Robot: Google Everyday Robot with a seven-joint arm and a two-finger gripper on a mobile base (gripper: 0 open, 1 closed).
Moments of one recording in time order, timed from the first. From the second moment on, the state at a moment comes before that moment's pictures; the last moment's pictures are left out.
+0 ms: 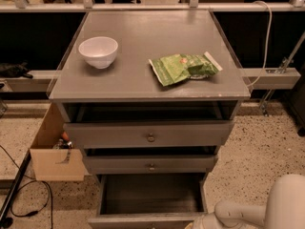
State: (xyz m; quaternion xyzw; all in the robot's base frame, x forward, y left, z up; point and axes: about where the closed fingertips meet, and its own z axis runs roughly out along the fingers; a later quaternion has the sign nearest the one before) arm 0.339 -0.134 0.185 -0.44 0.82 0.34 0.12
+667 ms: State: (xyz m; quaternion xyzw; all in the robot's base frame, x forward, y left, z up) arm 0.366 -0.128 0.160 -0.44 0.83 0.34 0.11
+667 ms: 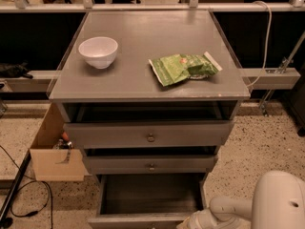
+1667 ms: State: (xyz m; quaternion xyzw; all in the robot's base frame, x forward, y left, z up) arm 0.385 -0.128 0.162 -0.44 0.83 0.33 0.11
